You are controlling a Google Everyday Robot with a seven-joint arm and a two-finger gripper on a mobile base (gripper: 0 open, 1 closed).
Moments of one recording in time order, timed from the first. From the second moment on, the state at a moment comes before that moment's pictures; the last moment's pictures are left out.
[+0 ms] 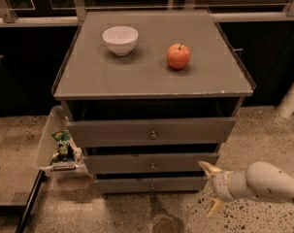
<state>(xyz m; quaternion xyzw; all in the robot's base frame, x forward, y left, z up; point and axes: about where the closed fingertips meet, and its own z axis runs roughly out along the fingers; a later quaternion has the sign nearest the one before) 0.461 -0.227 0.477 -0.69 0.66 0.05 0.30</state>
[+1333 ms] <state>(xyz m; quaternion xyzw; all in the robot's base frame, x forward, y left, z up) 0.492 -0.232 0.328 -0.68 0.66 0.10 0.30</state>
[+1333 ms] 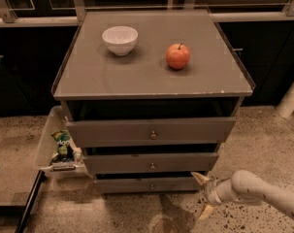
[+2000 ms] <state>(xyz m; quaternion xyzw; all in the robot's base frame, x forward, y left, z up) 0.513 -0.221 0.282 -0.68 0.65 0.09 0.33</state>
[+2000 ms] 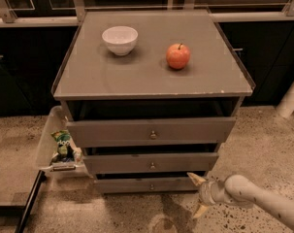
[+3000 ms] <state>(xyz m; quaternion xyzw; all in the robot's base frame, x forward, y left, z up) 0.546 -0.214 0.220 -0.69 0.64 0.07 0.32</state>
